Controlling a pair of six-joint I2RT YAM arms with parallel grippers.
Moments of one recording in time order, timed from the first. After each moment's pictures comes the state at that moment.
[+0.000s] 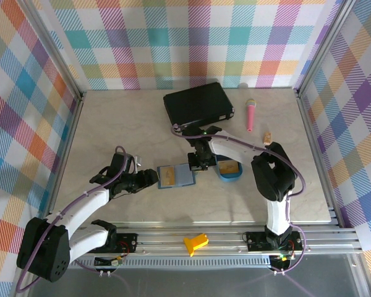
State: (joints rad) left arm -0.32 1.06 0.49 -0.38 0.40 -0.70; right arm 0.74 1.91 1.45 -0.95 -0.07 0.54
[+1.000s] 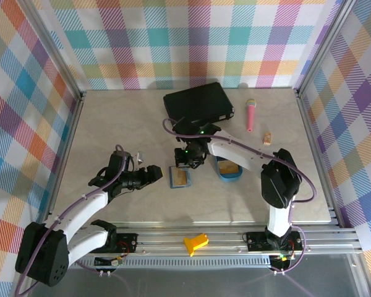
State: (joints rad) left arm -0.33 1.01 0.47 -0.26 0.51 -0.74; right arm 0.85 1.87 1.58 -0.92 -0.23 0.63
